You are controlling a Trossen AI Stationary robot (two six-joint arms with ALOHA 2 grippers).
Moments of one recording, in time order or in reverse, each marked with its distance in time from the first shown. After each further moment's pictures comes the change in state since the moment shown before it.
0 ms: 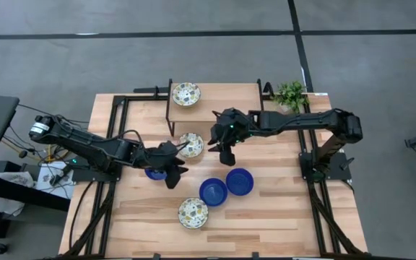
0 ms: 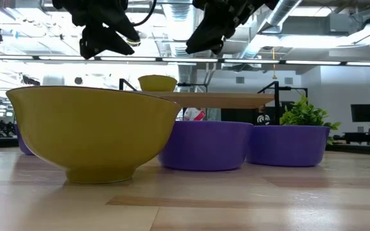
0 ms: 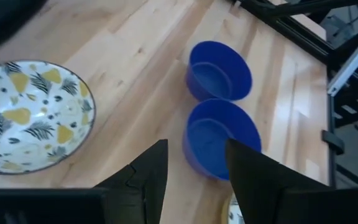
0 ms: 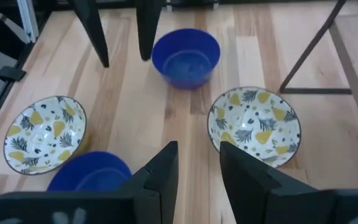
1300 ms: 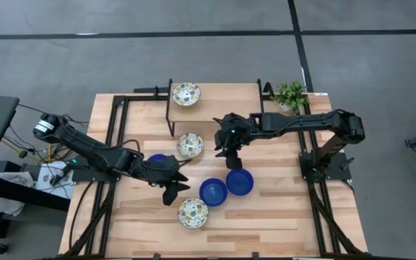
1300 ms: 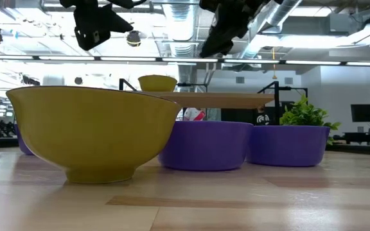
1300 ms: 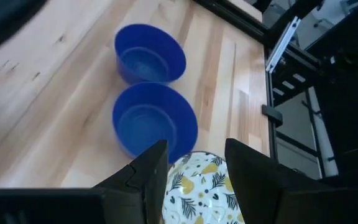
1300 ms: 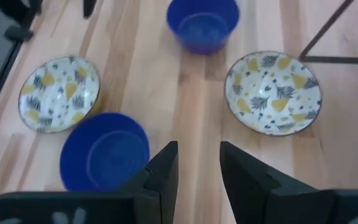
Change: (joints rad) left arm -0.142 0.059 0.004 0.138 0.047 0.001; right arm 0.039 -0.027 0.001 -0.162 0.002 -0.035
